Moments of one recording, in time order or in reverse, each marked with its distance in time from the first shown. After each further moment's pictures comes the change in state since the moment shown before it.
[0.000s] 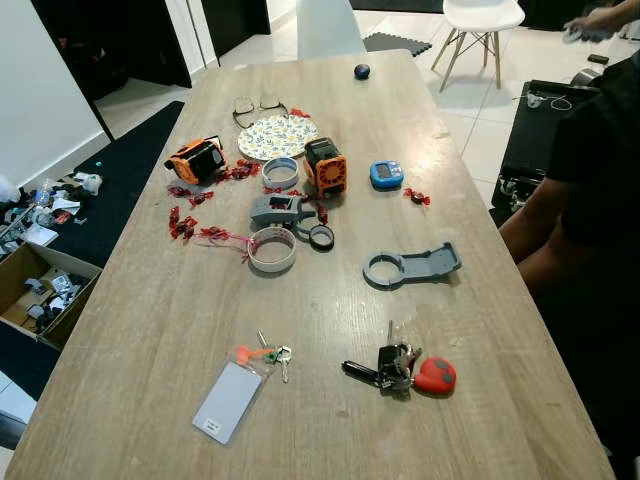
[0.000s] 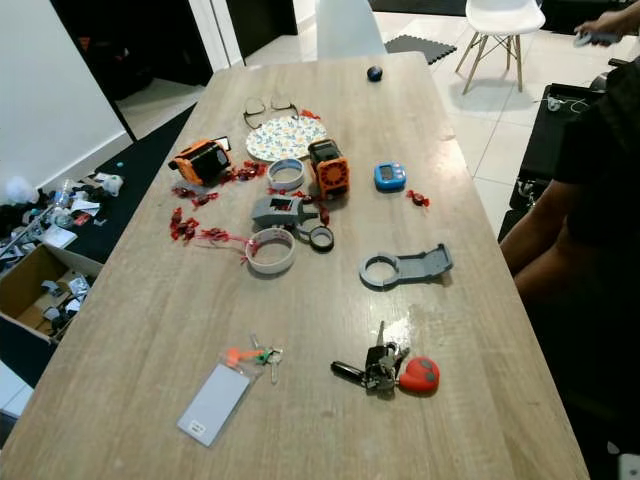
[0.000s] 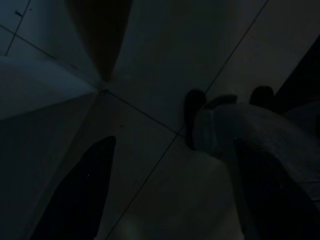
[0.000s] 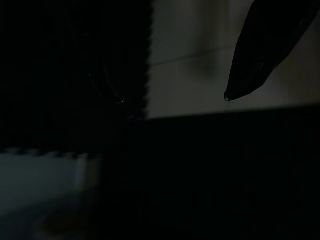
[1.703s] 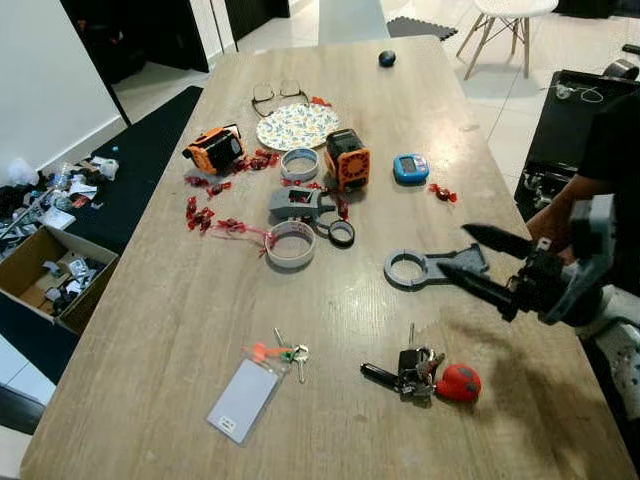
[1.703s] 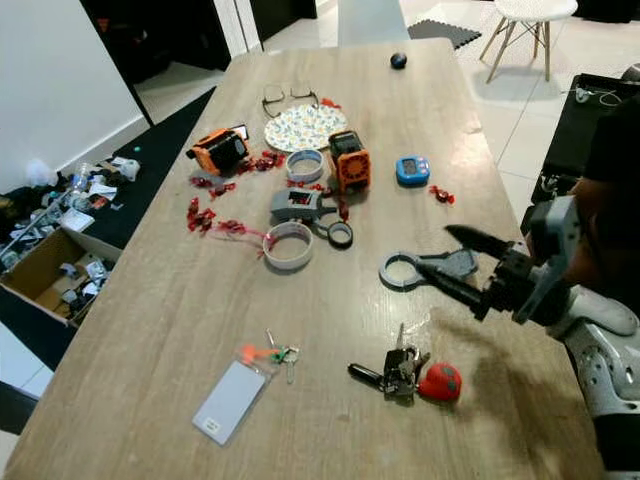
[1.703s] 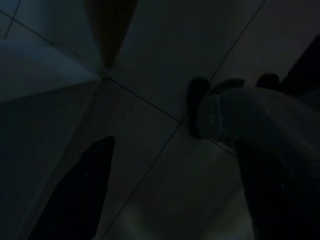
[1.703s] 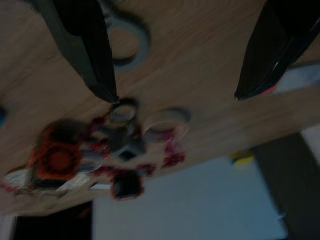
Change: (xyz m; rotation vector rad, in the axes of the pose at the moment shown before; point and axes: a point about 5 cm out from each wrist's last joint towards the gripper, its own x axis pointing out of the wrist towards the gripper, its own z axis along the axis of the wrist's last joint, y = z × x) left arm 0.000 -0.002 -0.005 0.042 0.023 -0.017; right arm -0.219 0.047 0.227 -0.231 -1.280 1.694
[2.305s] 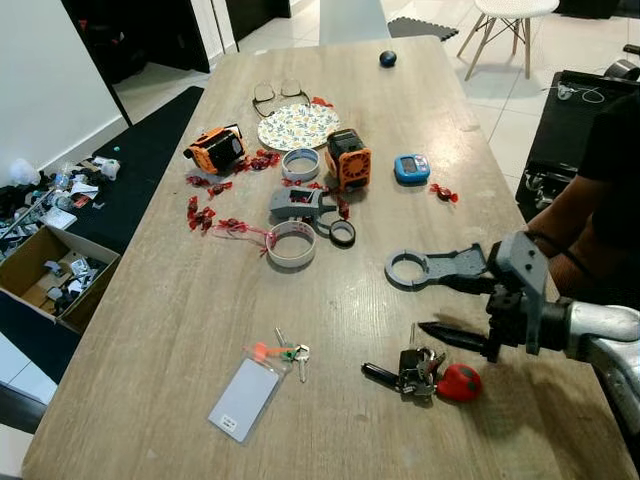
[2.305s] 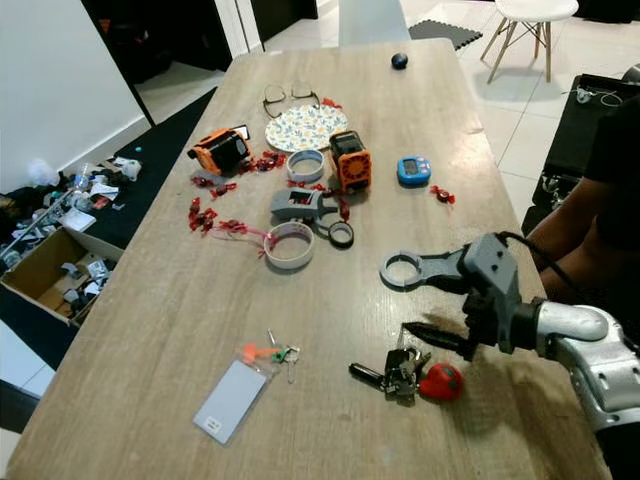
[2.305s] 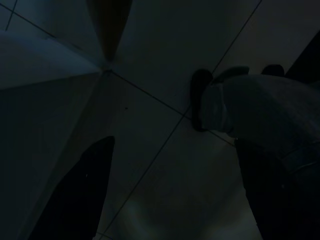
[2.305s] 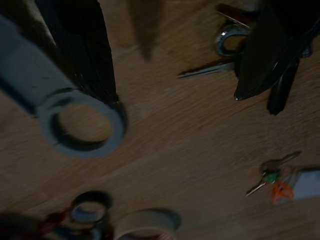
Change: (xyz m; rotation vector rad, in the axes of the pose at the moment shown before) left arm -0.001 -0.001 -0.008 0.010 0.019 -0.004; right arm 0.015 0.013 -0.033 -0.087 0.373 0.035
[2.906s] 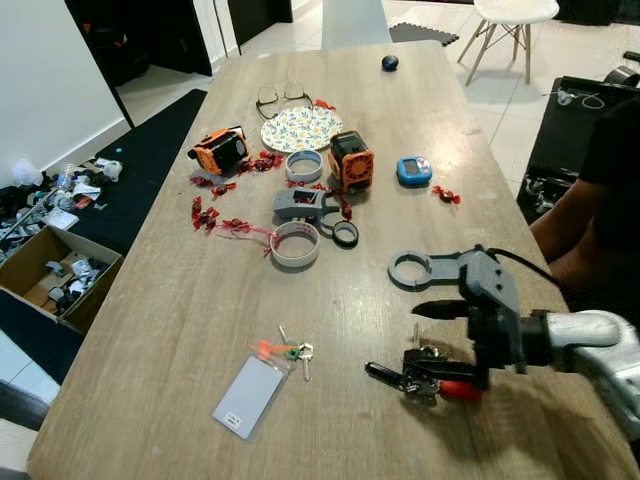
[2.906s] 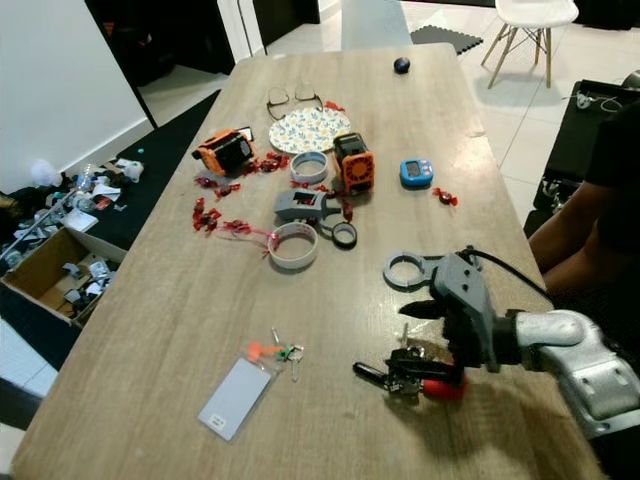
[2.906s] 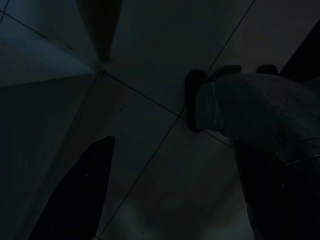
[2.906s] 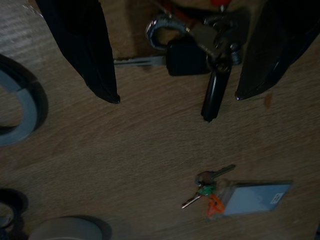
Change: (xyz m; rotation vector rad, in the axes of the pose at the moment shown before) left arm 0.003 -0.008 0.000 0.010 0.000 -0.017; right arm -0.001 0.021 0.008 -0.017 0.096 0.230
